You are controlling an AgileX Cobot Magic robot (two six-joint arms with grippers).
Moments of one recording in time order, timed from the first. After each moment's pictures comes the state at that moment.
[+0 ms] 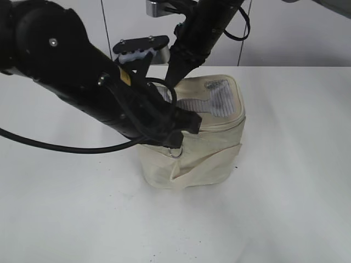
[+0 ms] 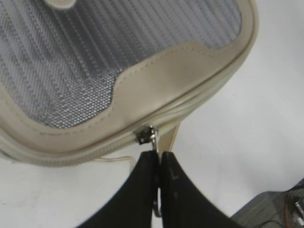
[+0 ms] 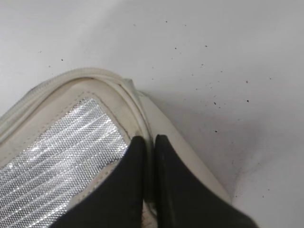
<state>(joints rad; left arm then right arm) -0.82 1.63 -1.08 -0.26 0.50 -0.17 0.45 2.35 -2.20 0.42 1.23 -0.60</state>
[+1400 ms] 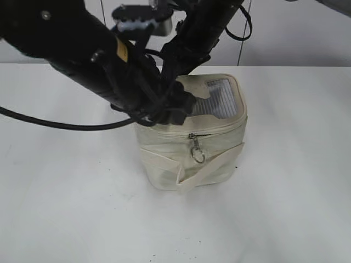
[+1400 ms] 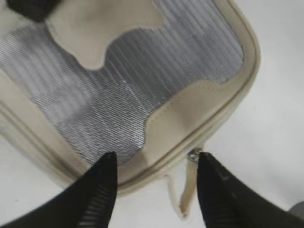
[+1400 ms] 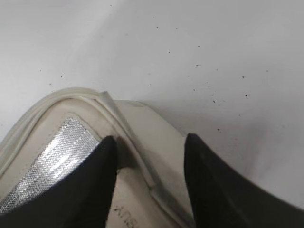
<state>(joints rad) -0.83 1.62 -1.17 -0.02 0.56 -0.27 0.45 2.34 -2.20 0.42 1.22 -0.48</state>
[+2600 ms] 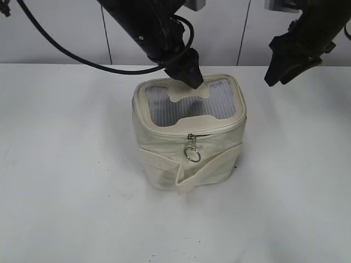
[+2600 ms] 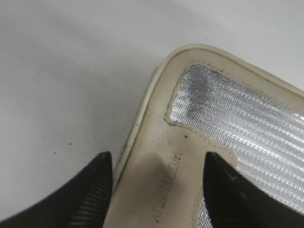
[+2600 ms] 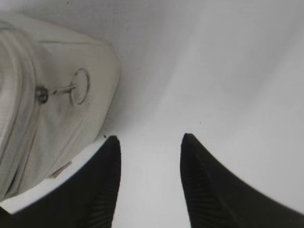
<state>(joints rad) -0.59 2.08 -1.84 -0.39 0.91 0.64 0.11 2.08 -1.80 0.34 1.22 -0.45</state>
